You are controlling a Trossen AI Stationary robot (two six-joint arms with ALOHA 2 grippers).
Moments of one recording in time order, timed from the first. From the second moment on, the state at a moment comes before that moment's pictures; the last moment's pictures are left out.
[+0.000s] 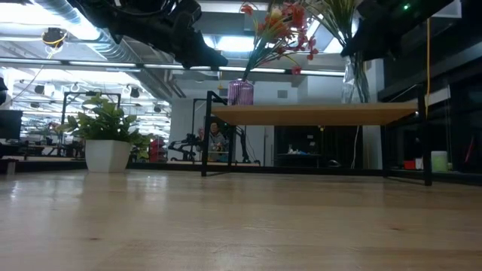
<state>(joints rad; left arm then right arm) 0.31 1.25 0.74 0.23 0.09 0.17 -0.38 0.76 0.80 -0.47 0.35 0.15</state>
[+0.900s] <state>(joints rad) 0.31 1.25 0.74 0.23 0.09 0.17 -0.38 0.66 0.80 -0.59 0.31 0.15</state>
